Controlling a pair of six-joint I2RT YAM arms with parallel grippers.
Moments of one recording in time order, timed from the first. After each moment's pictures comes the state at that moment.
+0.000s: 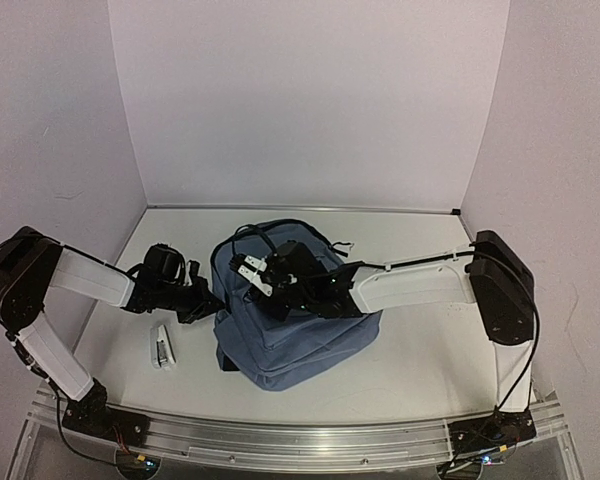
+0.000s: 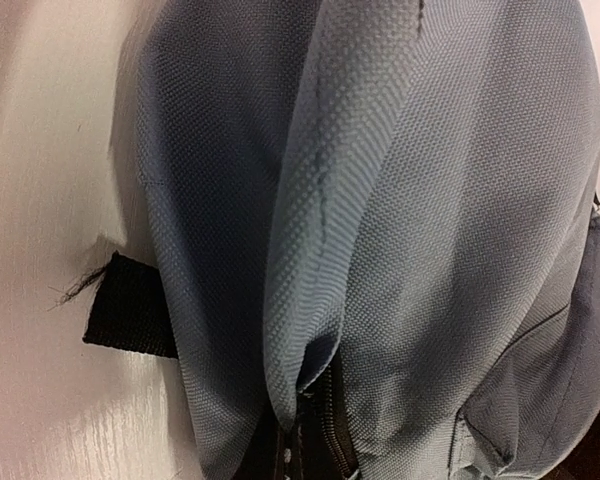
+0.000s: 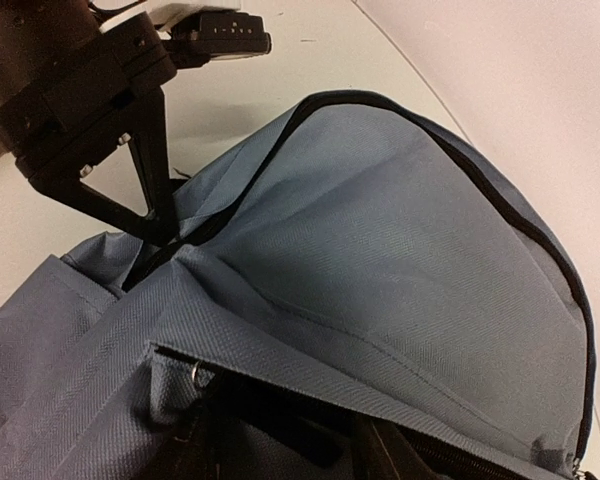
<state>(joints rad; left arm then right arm) -0.46 1.60 0.62 0.20 0.43 -0.89 1.09 2.06 1.45 -0.01 0.27 -0.32</state>
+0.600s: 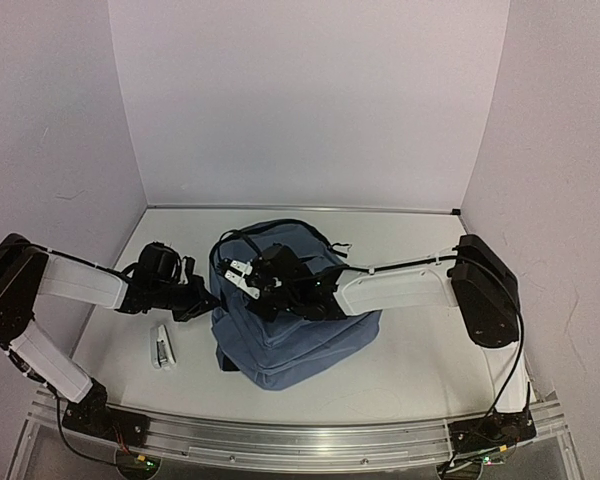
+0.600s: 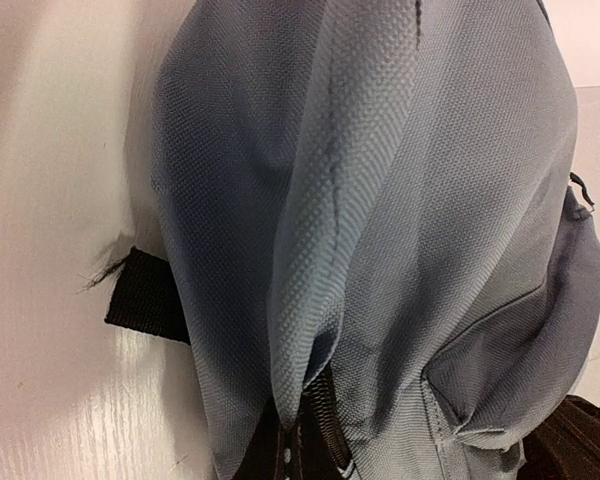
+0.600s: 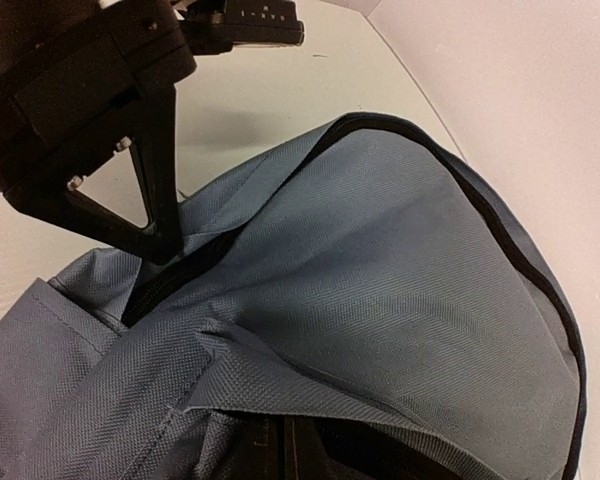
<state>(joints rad) -0.47 1.52 0.60 0.16 0.36 -0.86 1.10 2.15 1.57 -0.01 0.31 -0.39</state>
